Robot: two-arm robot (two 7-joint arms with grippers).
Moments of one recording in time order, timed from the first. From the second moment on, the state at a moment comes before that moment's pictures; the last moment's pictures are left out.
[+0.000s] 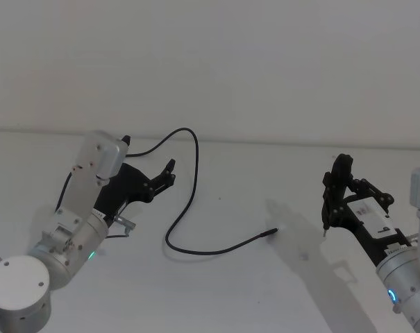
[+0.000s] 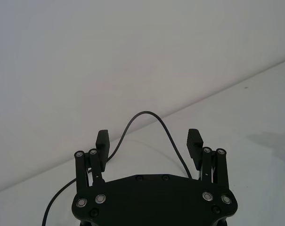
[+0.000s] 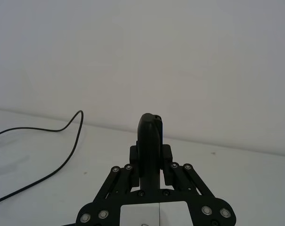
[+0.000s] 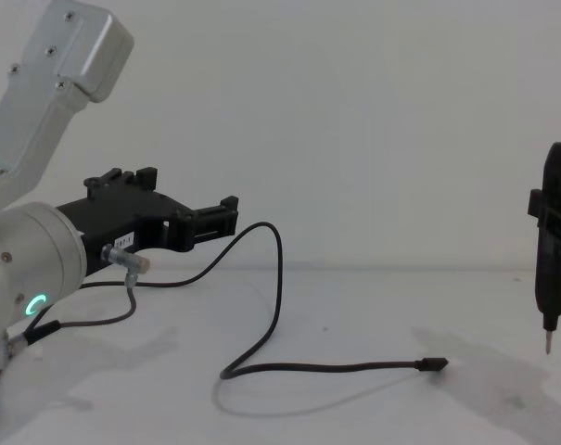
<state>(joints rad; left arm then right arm) -0.24 0.38 0.45 -1.63 -0.20 0.01 -0.01 -0.01 0.34 -0.23 -1.77 0.29 0.03 0.07</state>
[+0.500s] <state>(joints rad) -0.24 0.38 0.45 -1.63 -0.20 0.01 -0.01 -0.01 0.34 -0.23 -1.77 0.29 0.03 0.07</state>
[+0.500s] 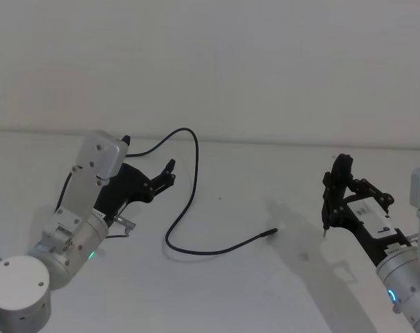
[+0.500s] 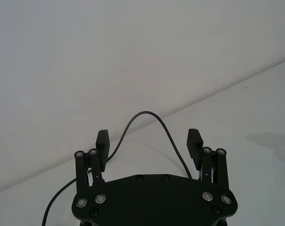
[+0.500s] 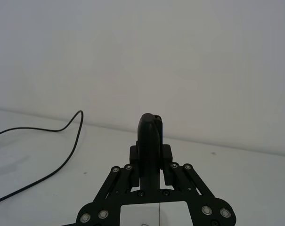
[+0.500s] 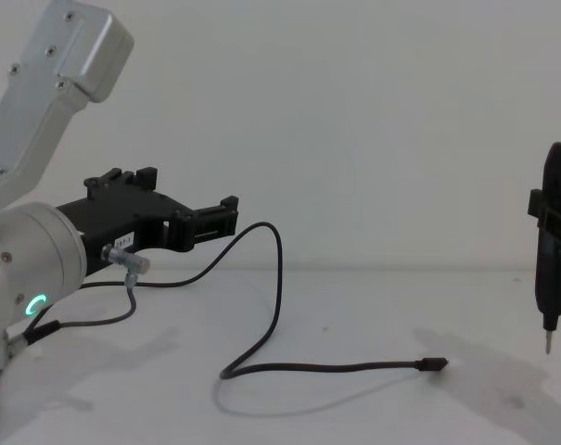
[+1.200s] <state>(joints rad) -0.24 0.38 0.45 -1.63 -0.20 0.01 -0.01 -0.01 0.34 -0.23 -1.77 0.29 0.03 0.07</state>
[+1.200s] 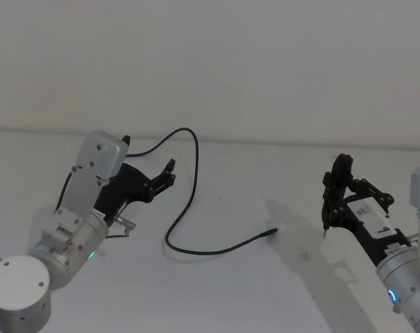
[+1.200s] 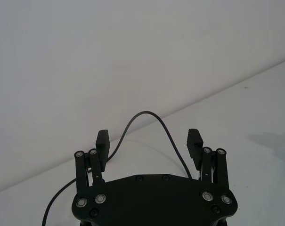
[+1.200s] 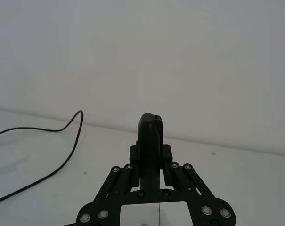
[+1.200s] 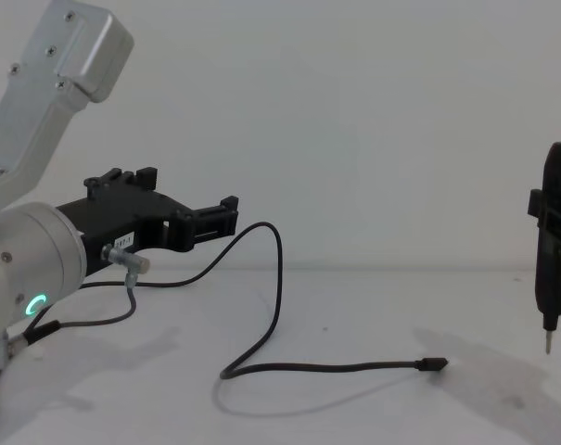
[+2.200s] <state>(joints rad) -0.25 0.41 0.46 -1.63 -0.19 0.01 -0.05 -0.01 0.34 -0.23 -1.77 0.29 0.03 0.07</state>
